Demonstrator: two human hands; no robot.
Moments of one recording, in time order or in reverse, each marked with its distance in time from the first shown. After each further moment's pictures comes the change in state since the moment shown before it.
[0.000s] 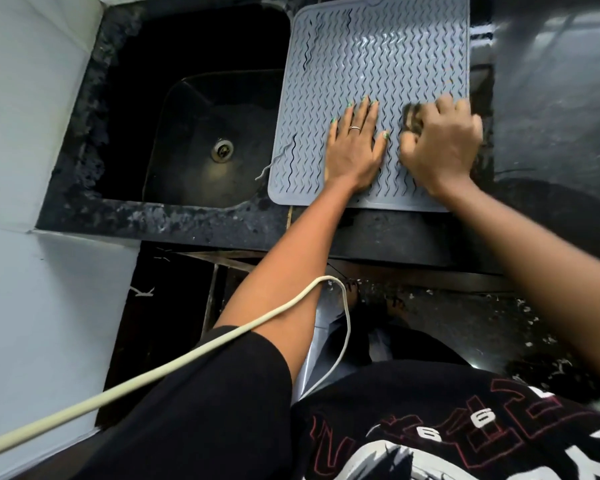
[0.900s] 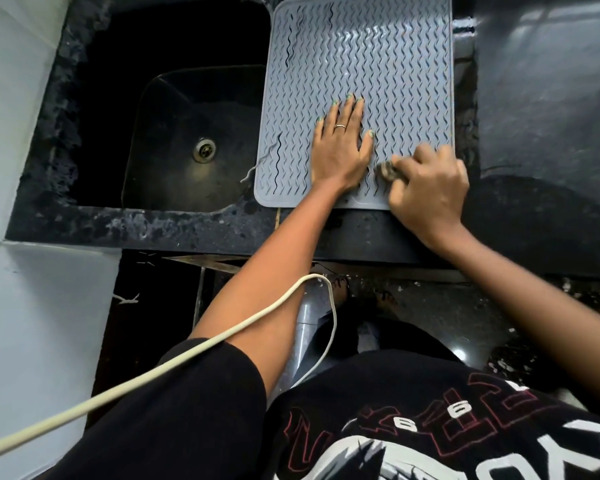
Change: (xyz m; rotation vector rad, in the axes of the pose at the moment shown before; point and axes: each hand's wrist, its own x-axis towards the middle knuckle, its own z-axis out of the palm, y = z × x) left_hand 0.002 -0.006 0.005 -0.034 0.030 0.022; right_hand -0.062 -0.004 -0.025 0.048 -0.008 -0.059
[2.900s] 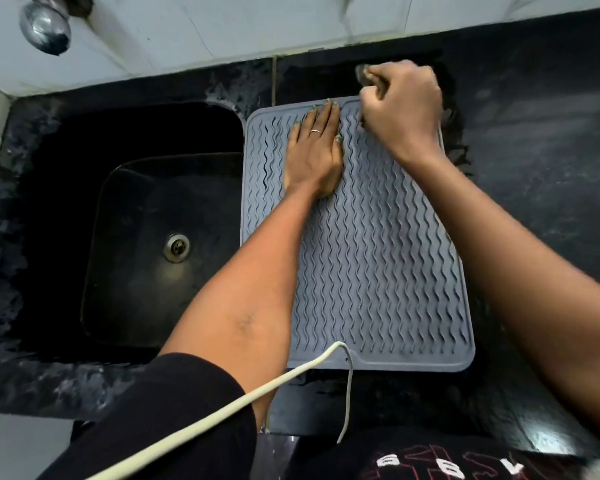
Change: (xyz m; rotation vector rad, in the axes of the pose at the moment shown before) left_hand 0.210 -0.032 -0.019 -0.019 0.042 0.112; right_hand 0.288 -0.008 0.038 0.243 0.058 0.240
